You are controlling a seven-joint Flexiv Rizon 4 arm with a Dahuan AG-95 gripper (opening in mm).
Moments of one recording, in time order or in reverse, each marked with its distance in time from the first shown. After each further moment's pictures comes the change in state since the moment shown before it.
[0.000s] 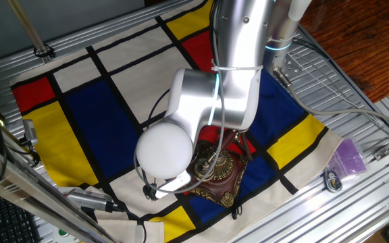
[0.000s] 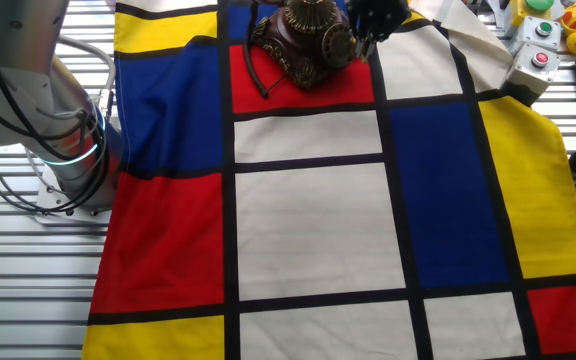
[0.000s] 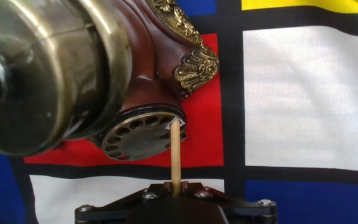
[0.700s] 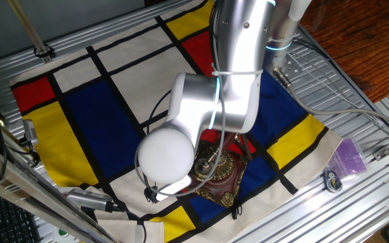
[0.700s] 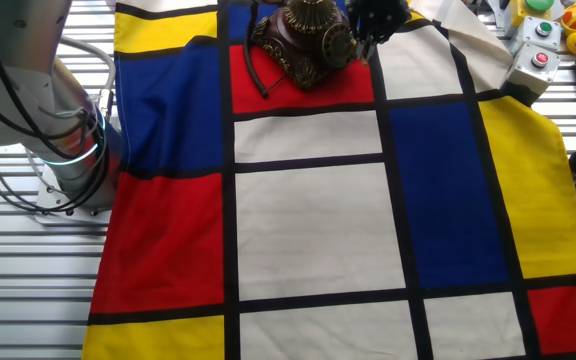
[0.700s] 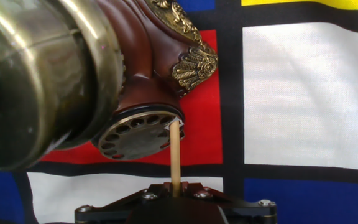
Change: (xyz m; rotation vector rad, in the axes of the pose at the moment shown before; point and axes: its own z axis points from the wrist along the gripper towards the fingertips) arm 0.001 -0.003 0.005 0.002 0.031 -0.005
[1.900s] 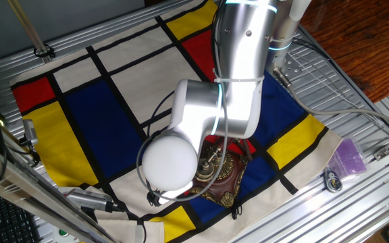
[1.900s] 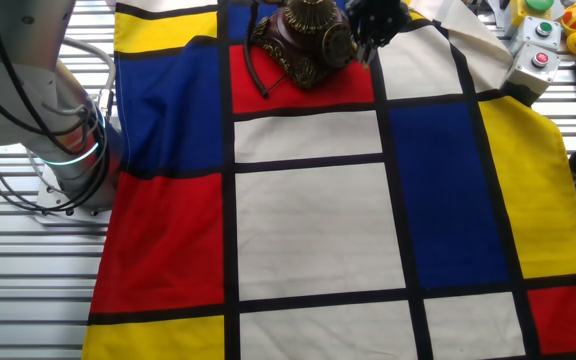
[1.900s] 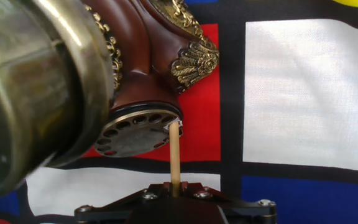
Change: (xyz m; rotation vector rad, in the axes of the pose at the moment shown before) arm 0.001 -0.003 0.005 0.003 0.031 -0.018
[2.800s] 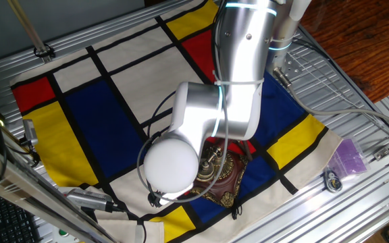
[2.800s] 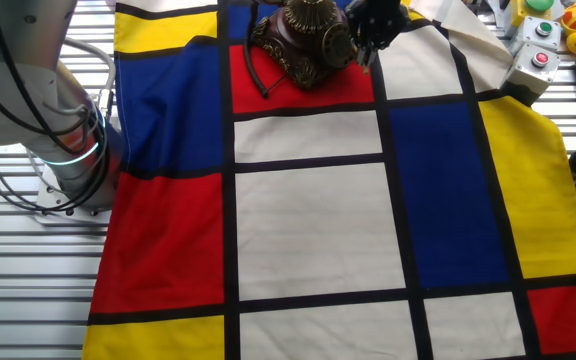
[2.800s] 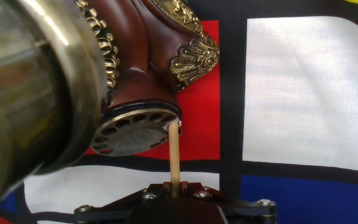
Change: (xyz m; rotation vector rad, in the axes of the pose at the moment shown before) arm 0.001 -0.001 0.004 0.001 0.016 -0.006
